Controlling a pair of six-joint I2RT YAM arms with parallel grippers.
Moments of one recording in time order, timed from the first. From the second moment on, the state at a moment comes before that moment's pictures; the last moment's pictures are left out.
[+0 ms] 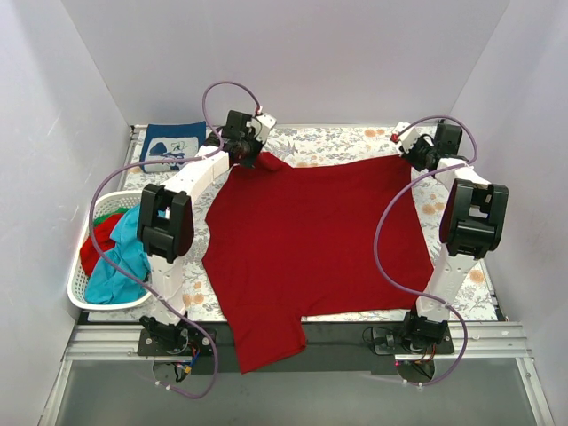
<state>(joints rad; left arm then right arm) -0.35 2.10 1.78 -0.43 0.04 0.31 -0.16 2.00 1.43 -0.08 -0.45 -0.99</state>
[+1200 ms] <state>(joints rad) -0.46 1.71 1.34 -0.90 0.20 0.28 -0.26 1.80 1.17 -0.31 -0.58 -1.40</state>
